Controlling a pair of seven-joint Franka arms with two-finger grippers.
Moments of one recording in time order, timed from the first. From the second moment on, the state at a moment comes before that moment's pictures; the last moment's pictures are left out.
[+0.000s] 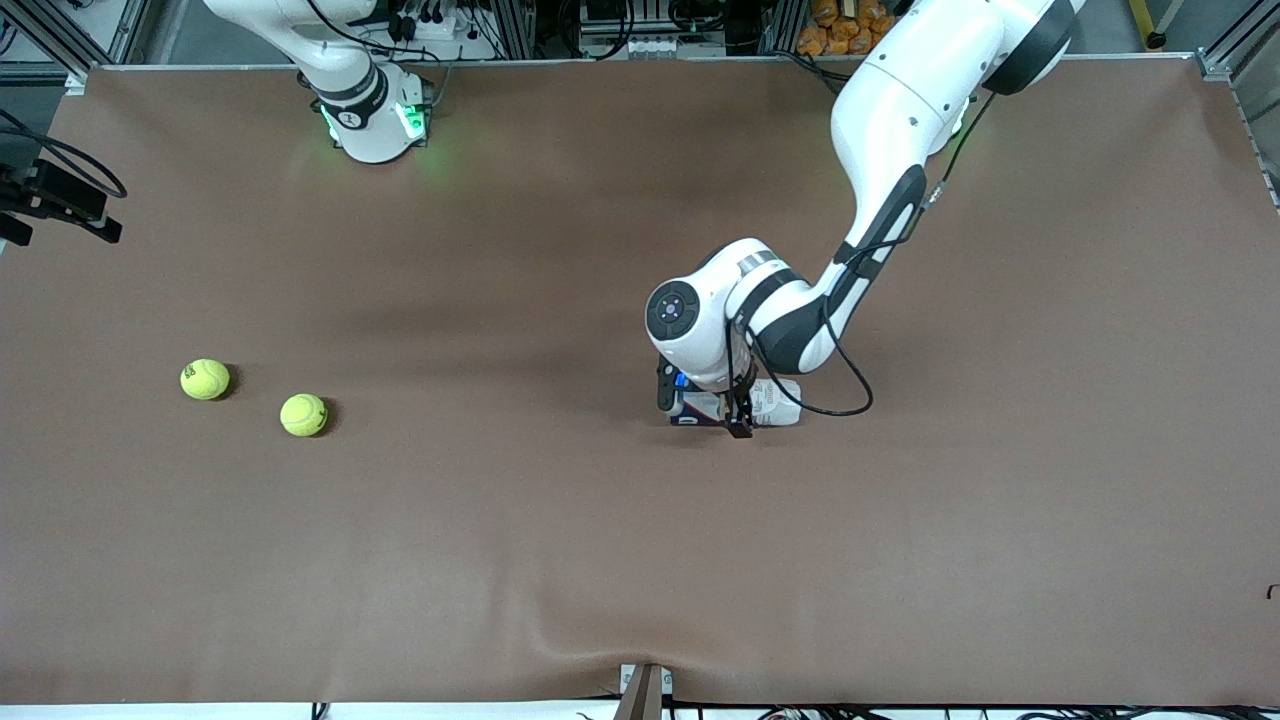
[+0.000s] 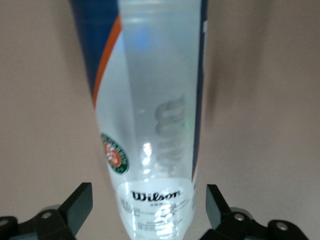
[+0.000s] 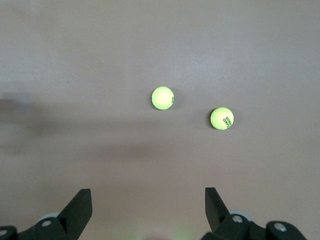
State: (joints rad) left arm -0.49 0.82 -0.28 -1.39 0.55 1.90 0.68; right arm 0.01 -0.05 -0.10 -1.55 0.03 1.47 -0.09
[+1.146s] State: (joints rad) left arm -0.49 0.85 -0.27 -1.40 0.57 1.85 0.65; right arm 0.01 -0.05 -0.10 -1.55 0.03 1.47 -0.09
